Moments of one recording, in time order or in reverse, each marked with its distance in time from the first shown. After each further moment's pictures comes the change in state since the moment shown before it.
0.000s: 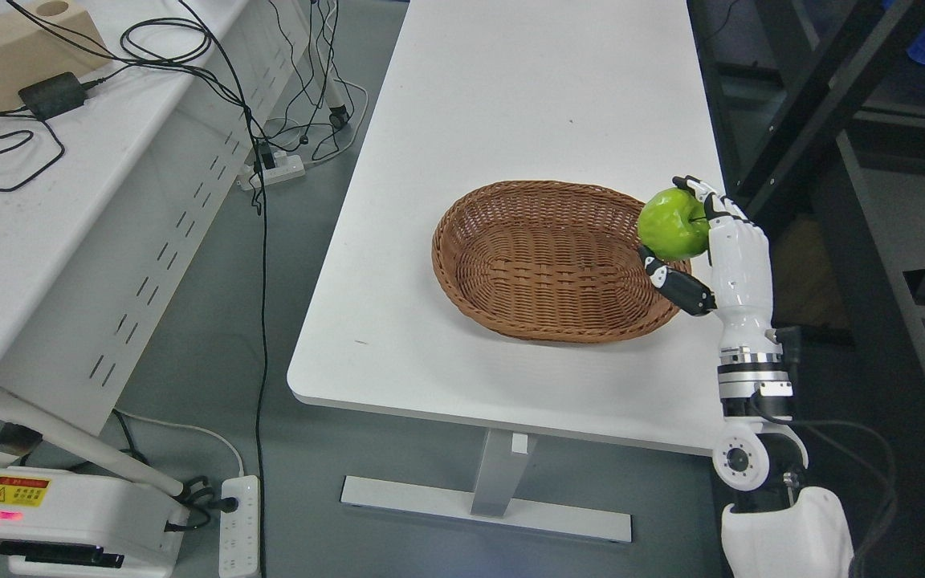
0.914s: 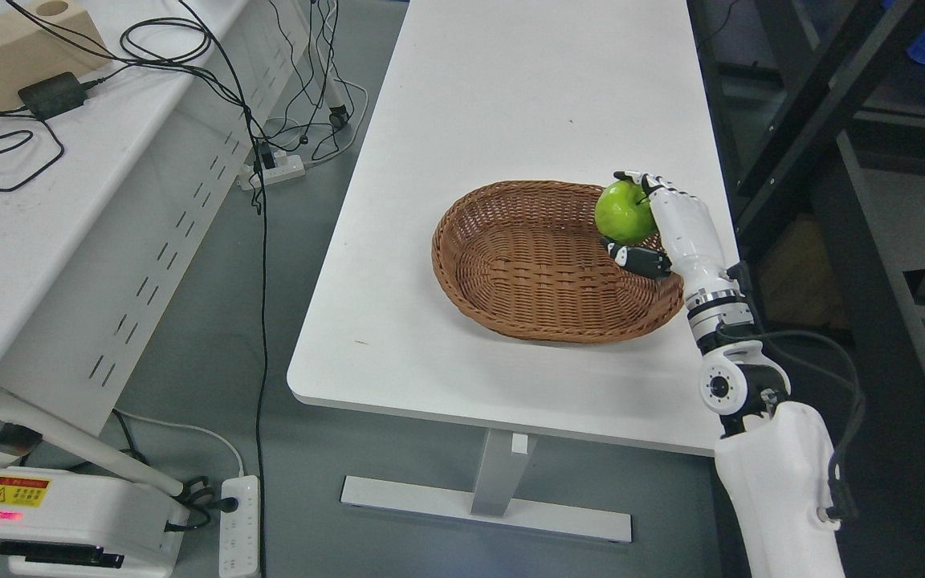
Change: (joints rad) left arm 0.000 0.000 0.000 0.000 0.000 0.000 0.000; right arm -0.212 -0.053 0.091 0.263 0.026 0.005 0.111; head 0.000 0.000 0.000
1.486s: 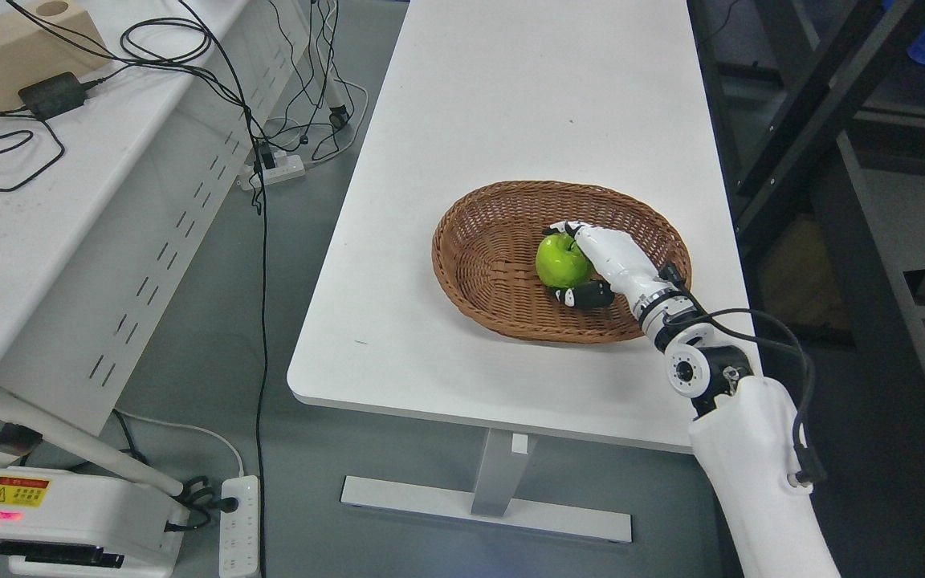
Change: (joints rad) left arm 0.000 0.000 0.000 0.000 0.000 0.000 0.000; right arm -0.124 0.004 0.135 0.161 0.022 -0.009 0.326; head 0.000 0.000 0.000
